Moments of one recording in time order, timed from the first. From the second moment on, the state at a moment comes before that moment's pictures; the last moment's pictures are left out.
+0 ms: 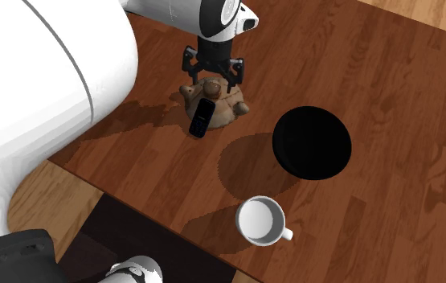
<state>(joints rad) 0.04 0.25 0.01 -1.80 0.00 1.83 -0.17</state>
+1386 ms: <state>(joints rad) 0.04 0.22 0.01 -1.72 0.00 1.72 -0.16</state>
